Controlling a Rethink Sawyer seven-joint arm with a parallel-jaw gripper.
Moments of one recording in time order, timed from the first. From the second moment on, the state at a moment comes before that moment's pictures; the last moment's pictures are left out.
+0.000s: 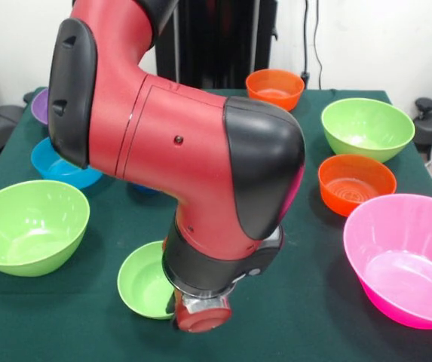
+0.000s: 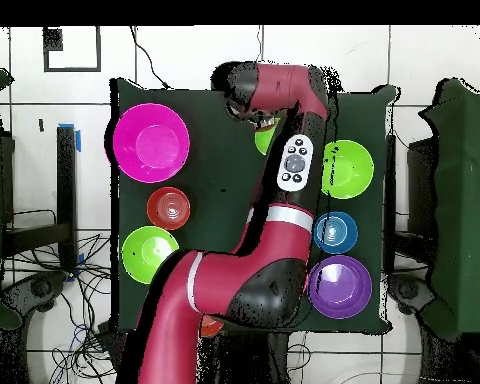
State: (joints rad) arm -0.17 0.28 -0.55 0.16 0.28 1.19 2.92
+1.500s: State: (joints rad) arm -0.21 0.39 -0.91 0.07 0.78 1.21 2.99
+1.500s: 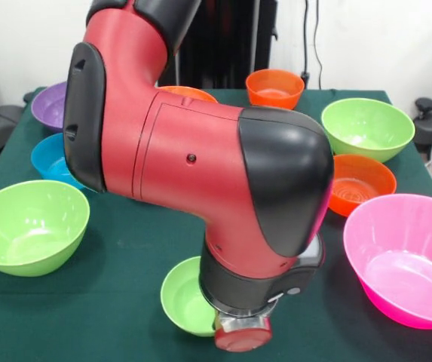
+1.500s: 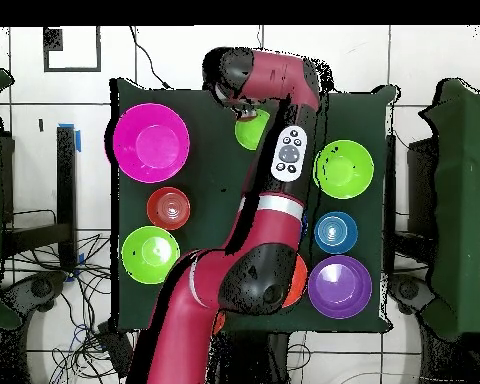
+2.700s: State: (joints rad) arm -0.12 0.39 -0.92 0.21 0.79 1.21 2.99
